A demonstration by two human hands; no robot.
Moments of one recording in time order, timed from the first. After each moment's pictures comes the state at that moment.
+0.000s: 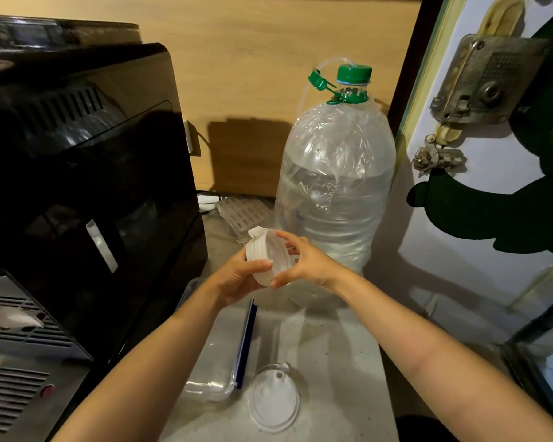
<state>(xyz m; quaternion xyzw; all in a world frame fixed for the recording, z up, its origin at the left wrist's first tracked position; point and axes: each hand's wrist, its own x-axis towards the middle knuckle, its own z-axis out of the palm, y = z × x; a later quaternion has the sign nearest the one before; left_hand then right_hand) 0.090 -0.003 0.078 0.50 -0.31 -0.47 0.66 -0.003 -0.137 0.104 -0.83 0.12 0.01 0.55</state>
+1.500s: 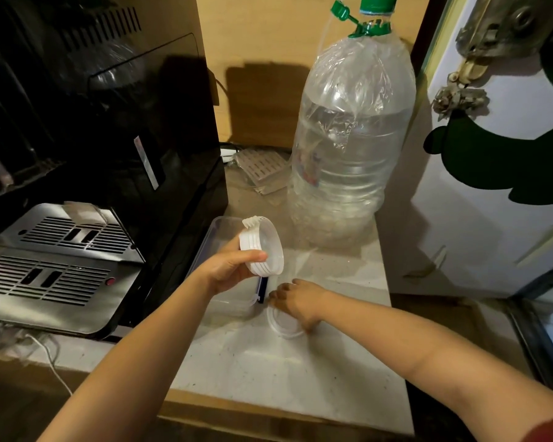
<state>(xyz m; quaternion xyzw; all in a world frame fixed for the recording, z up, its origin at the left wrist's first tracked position) 0.038 0.085 0.029 0.59 -0.23 -0.45 0.63 -0.063 -0.055 -0.024 -0.94 -0.16 0.26 -0.12</state>
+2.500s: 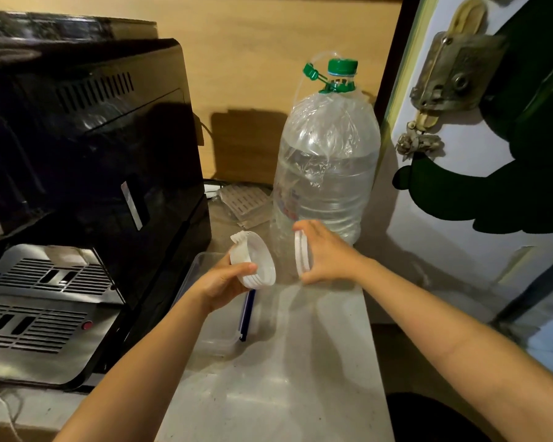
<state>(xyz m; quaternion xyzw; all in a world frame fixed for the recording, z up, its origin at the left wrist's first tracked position) 0.039 0.059 0.059 0.55 -0.22 -0.44 0.67 -0.076 -0.123 0.115 -0.98 0.07 -0.01 0.18</state>
